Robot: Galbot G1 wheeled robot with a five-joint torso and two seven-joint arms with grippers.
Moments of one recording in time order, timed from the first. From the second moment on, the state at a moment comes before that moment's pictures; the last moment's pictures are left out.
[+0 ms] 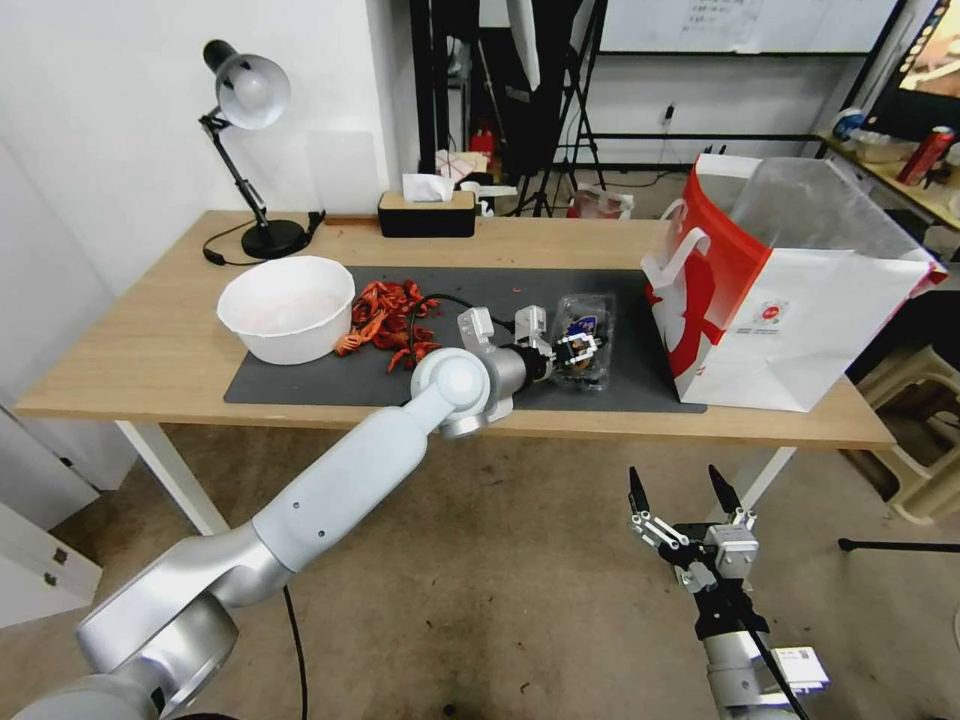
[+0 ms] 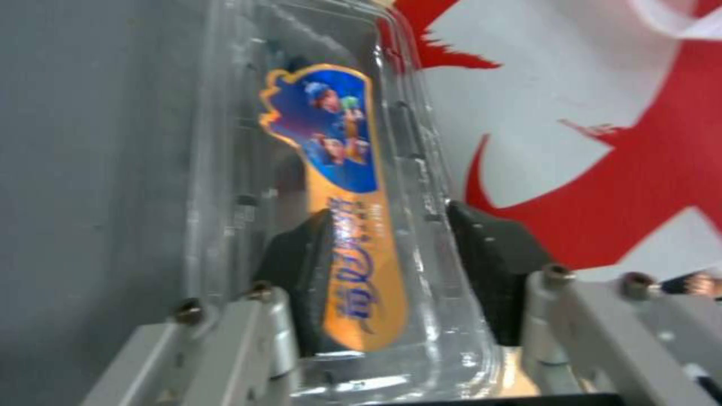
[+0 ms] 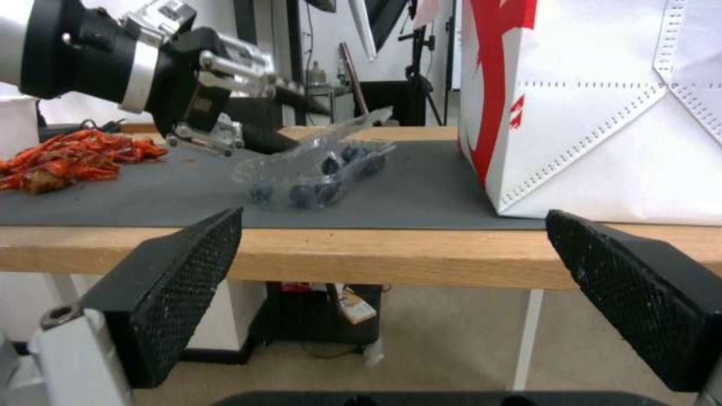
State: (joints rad) left arm 0.40 -1.29 0.33 -1.50 -1.60 0.44 -0.41; right arm -1.79 1.30 0.50 2.08 0.19 0.35 0.09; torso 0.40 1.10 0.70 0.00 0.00
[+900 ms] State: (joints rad) left arm 0.39 -1.29 0.34 -1.52 -1.58 0.50 -0.50; right arm -1.53 1.19 0.53 2.19 0.95 0.09 0.08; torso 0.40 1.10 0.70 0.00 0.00
